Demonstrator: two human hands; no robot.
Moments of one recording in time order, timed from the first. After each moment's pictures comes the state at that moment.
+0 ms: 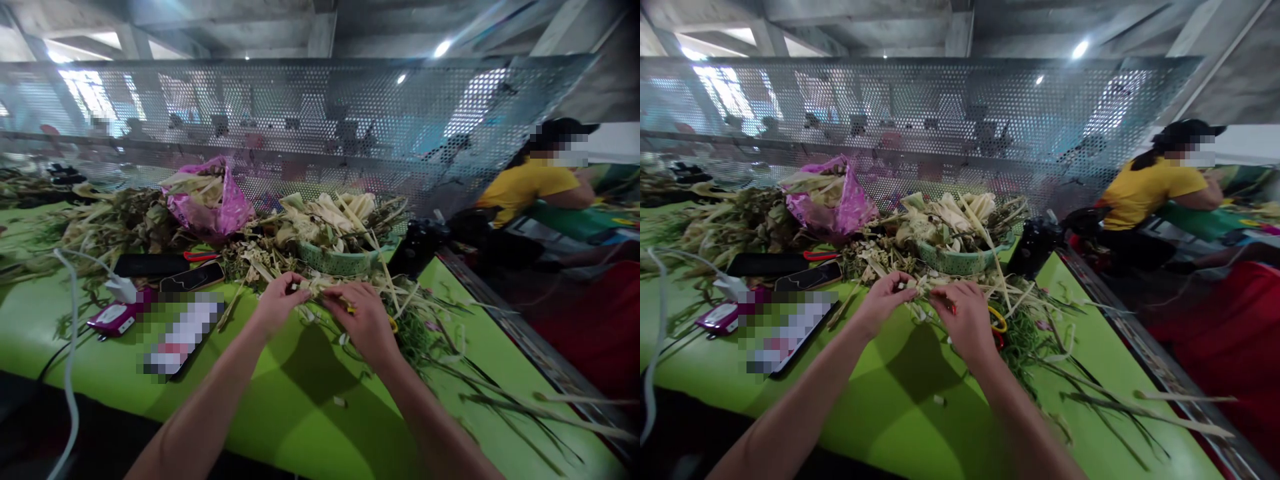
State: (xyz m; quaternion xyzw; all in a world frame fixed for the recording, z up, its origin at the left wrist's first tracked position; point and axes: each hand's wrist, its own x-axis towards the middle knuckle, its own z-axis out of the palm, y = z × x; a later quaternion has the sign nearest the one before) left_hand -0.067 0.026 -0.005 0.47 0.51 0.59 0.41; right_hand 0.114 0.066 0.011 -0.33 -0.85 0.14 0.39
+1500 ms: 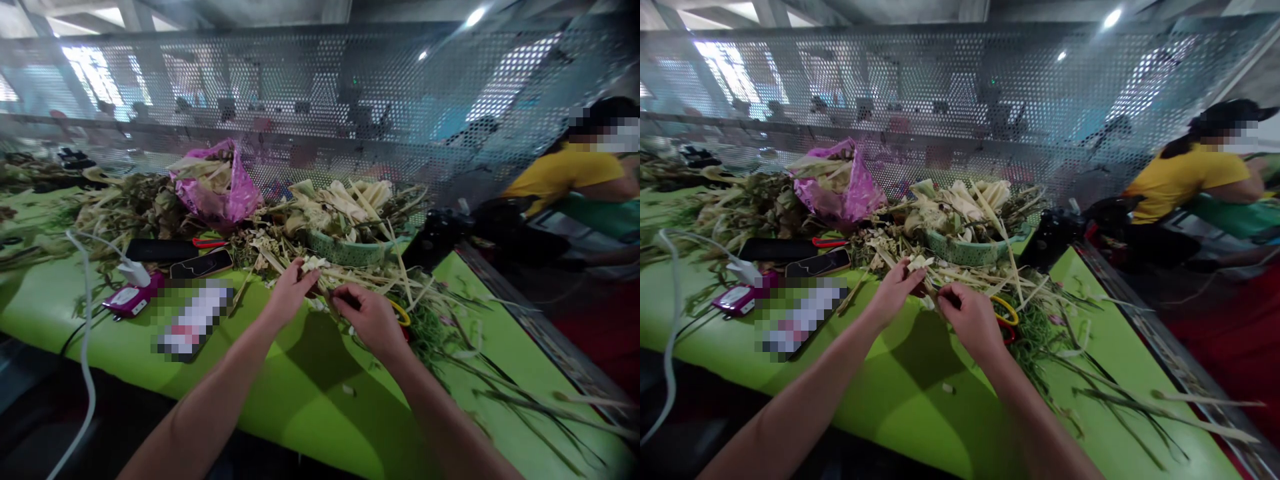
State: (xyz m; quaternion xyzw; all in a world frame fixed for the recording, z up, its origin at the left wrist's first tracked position) left_hand -0.058 0.030 -0.009 0.43 0.48 0.62 0.44; right_hand 0.108 0.058 0.001 -0.39 -0.82 0.28 0.30
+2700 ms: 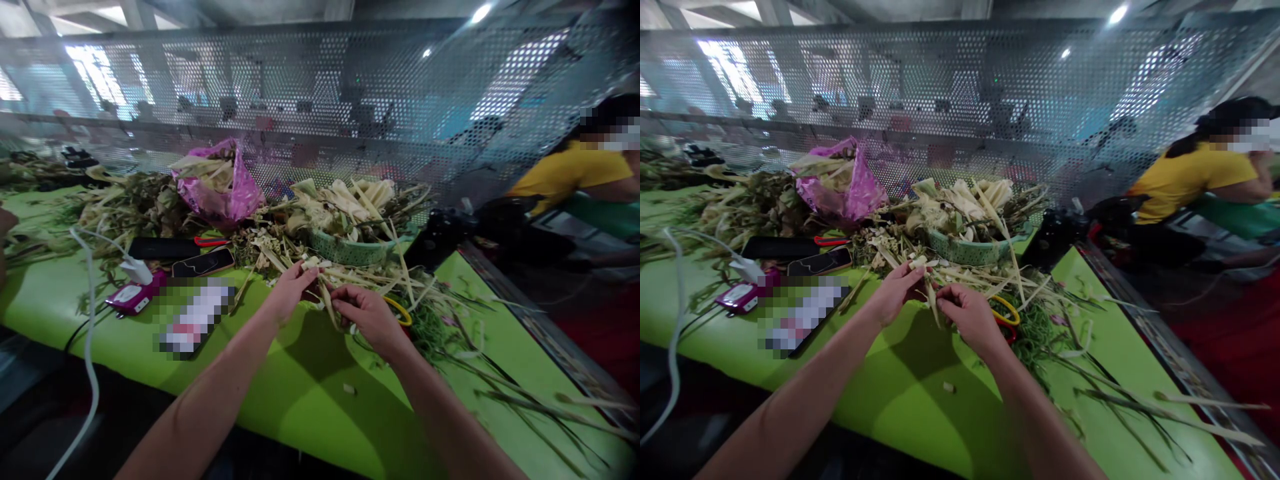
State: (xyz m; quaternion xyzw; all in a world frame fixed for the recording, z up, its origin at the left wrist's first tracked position) left_hand -0.061 0.026 -0.009 0.38 0.43 0.61 0.54; right_hand 0.104 0.062 -0.002 -0.37 -0.72 0.51 0.28
